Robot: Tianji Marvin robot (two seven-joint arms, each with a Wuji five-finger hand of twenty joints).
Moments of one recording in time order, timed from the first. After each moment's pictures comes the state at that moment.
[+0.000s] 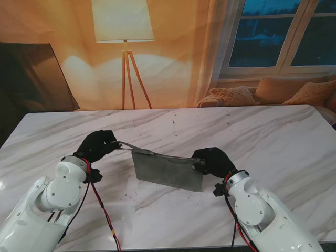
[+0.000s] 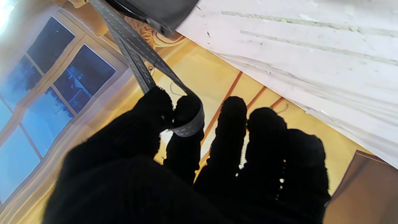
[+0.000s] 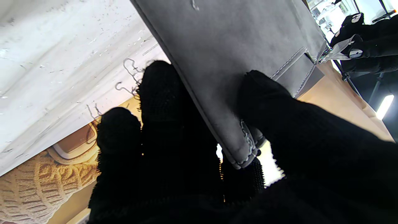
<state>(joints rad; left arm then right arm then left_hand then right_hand) 1.54 -1.12 -1.34 -1.73 0.49 0.13 -0.04 -1.52 -1.13 1.19 -1.52 -0.53 -0.21 -0.12 0.81 -0.38 0.65 -0.15 0.76 0.20 1.20 0.93 0.77 0.35 0.81 0.91 0.67 0.45 1.18 1.00 0.31 0.46 1.39 1.10 0.71 -0.62 1.03 -0.29 0.86 -0.11 0.90 0.30 1.07 0.05 0.66 0.66 1.05 0.02 1.00 0.52 0.53 0.06 1.43 0.75</state>
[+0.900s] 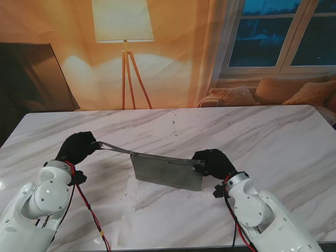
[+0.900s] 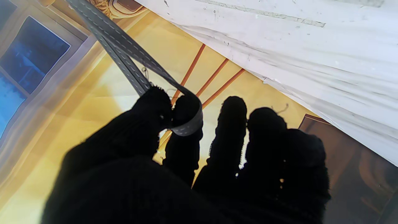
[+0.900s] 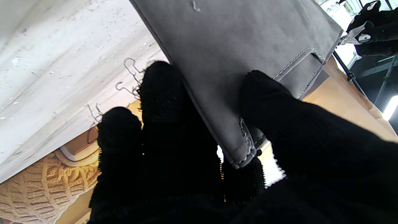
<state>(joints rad) 1.60 -1.13 -1.44 -1.72 0.55 0.15 0.04 -1.52 -1.13 1.19 -1.52 -0.53 -0.19 -0.12 0.81 -0.38 0.65 -0.15 0.76 0.19 1.20 0.92 0.77 0.35 0.81 0.91 0.67 0.45 1.18 1.00 0.31 0.46 1.39 1.10 0.71 -0.62 1.03 -0.29 0.87 -0.11 0.88 0.33 1.07 0.05 0.67 0.66 1.05 0.02 1.02 0.52 0.53 0.06 1.43 0.75</state>
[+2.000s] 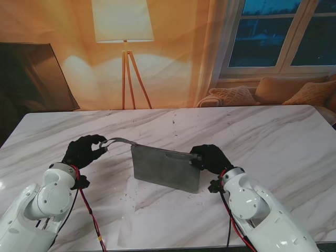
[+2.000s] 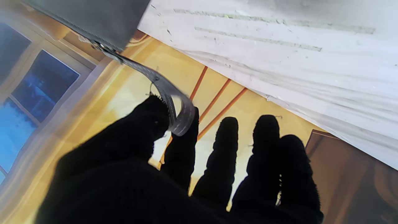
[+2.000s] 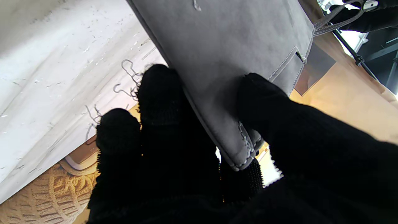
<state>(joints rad) 1.61 -1.11 -1.41 -1.72 0.58 0.13 -0.02 -1.47 -1.14 1.14 -1.50 -0.42 -0.12 -0.12 0.74 -0.32 0.69 -0.07 0.58 0.12 0.47 0.49 0.49 0.28 0.45 0.60 0.33 0.40 0.68 0.78 -0.06 0.33 1.13 0.80 0.71 -0.60 1.03 -0.28 0.87 -0.09 0.88 0.36 1.07 0.05 0.69 0.66 1.05 0.02 1.05 0.54 0.53 0.06 1.44 0.75</state>
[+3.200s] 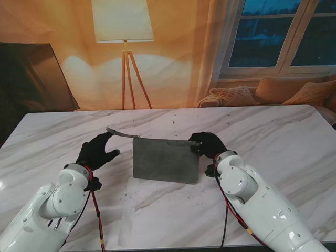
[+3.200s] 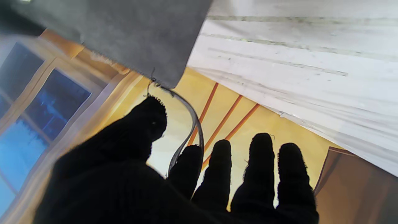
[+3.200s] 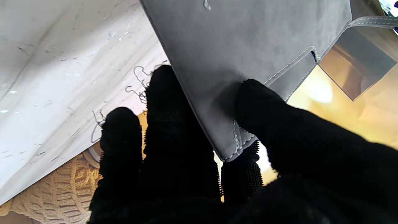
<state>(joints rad) 1.57 -1.12 -1.31 -1.71 0.60 0.18 -0.02 -1.25 -1.17 1.03 -1.33 -0.41 0.04 -0.11 0.72 -0.31 0.69 -0.06 0.27 0.21 0.13 0.33 0.25 0.20 0.32 0.45 0.21 0.31 0.40 0.67 -0.08 0.26 0.76 0.86 0.71 -0.54 1.01 -0.28 0.72 -0.12 0.89 0.32 0.83 0.05 0.60 0.62 0.96 -0.02 0.98 0.52 0.44 0.05 1.39 0.74</state>
